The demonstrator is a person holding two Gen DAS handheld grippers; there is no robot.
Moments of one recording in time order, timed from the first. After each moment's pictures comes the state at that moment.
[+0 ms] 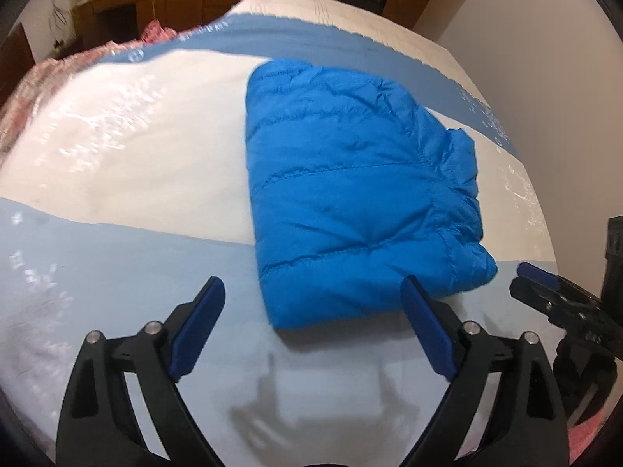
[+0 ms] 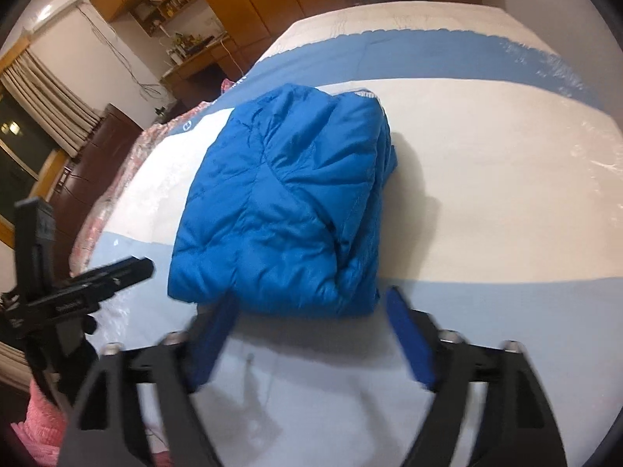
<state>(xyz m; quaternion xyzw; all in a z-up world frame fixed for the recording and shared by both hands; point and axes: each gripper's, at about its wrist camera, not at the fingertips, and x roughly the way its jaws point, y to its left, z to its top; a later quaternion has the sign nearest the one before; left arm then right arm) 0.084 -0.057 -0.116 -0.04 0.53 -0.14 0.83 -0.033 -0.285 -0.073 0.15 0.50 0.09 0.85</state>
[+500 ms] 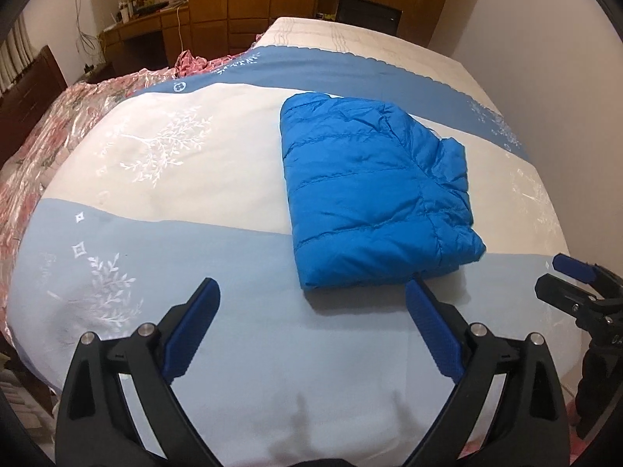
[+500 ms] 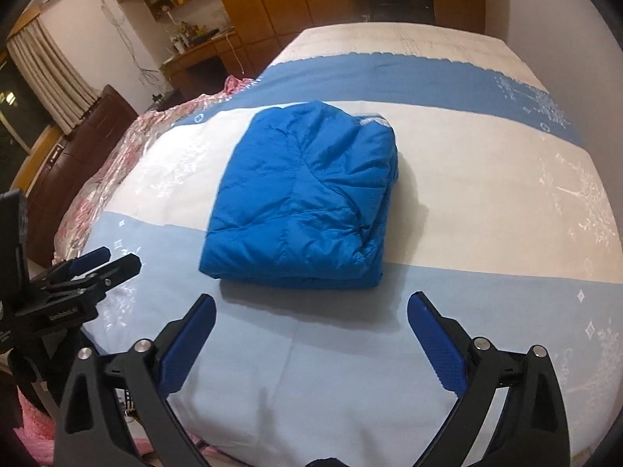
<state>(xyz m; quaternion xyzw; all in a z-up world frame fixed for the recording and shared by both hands) 0.020 -0.040 -0.060 0.00 0.50 -0.09 0.86 -0.064 -0.245 -0.015 0.09 0.50 0.08 0.86</state>
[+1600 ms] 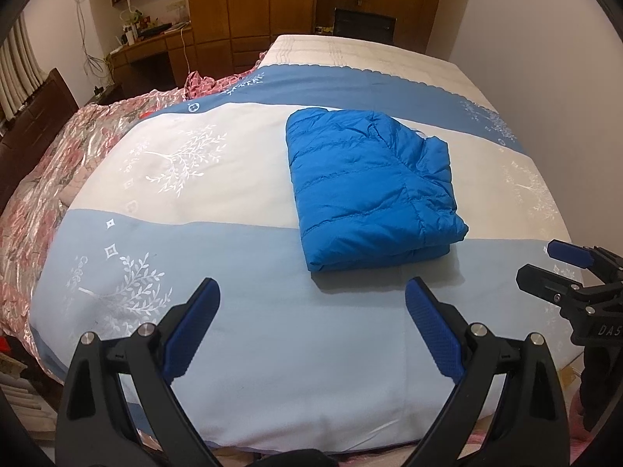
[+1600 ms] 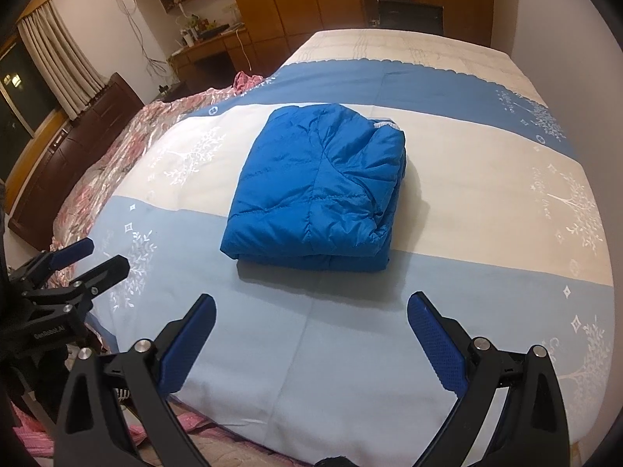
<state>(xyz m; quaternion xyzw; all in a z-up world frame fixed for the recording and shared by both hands) -0.027 -0.038 -0.025 0.04 0.48 -0.08 0.87 -0.091 -0.225 0.003 0.07 0.50 0.08 0.86</state>
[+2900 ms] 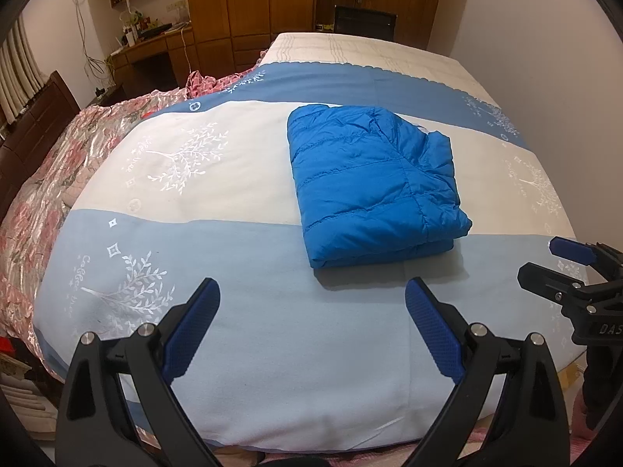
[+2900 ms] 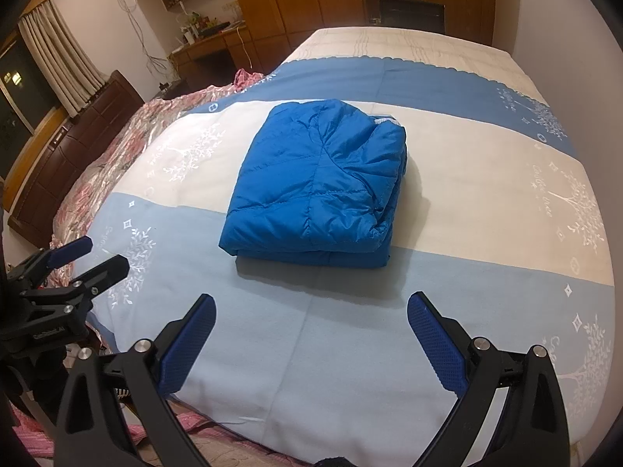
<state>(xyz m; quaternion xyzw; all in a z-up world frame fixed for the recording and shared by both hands) -0.029 -0.035 -0.028 0.05 0.48 -0.08 0.87 -0.095 -0.225 -0.002 0.07 0.50 0.08 0.86</state>
